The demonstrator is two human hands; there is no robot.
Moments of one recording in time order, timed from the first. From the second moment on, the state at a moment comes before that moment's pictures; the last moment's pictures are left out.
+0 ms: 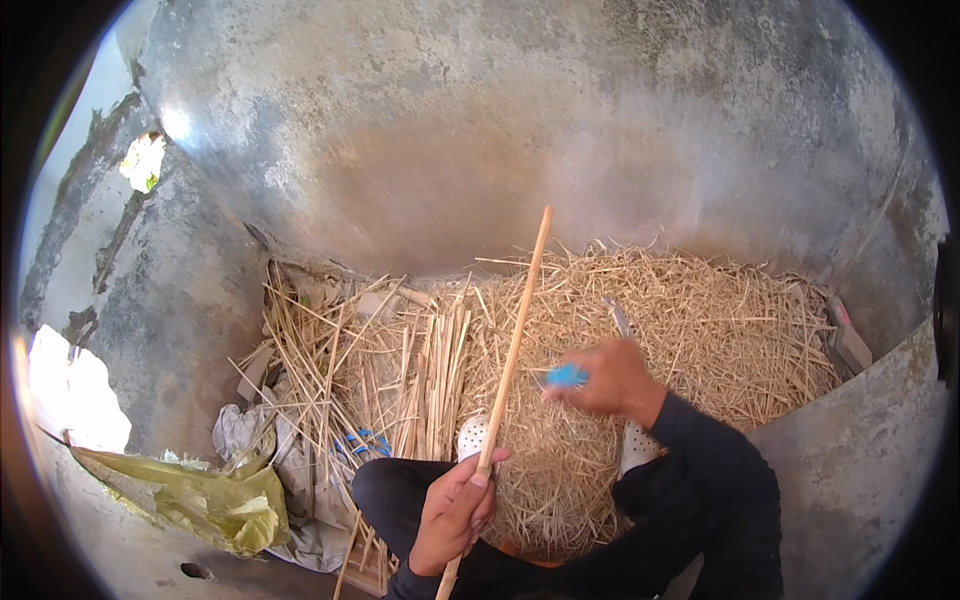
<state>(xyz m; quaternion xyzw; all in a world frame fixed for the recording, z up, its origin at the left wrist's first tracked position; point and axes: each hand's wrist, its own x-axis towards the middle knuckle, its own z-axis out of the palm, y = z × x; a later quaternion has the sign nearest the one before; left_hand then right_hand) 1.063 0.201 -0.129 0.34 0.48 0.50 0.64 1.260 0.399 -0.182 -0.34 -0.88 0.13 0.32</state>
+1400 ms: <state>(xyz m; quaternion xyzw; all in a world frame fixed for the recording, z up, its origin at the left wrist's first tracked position) 1.081 0.166 -0.129 0.42 0.52 0.38 0.64 1.359 0.547 -0.235 -0.65 -0.67 -0.07 0.35</state>
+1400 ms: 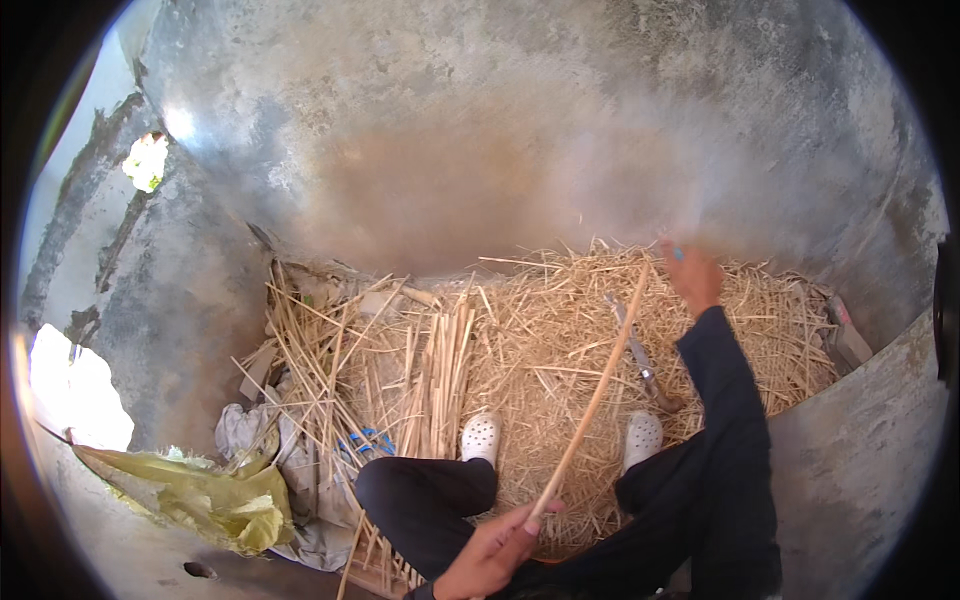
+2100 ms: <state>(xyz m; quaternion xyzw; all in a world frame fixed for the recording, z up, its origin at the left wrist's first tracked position) 1.074 0.200 -0.132 0.38 0.50 0.49 0.60 1.241 0.386 -0.184 -0.30 -0.86 0.07 0.39</state>
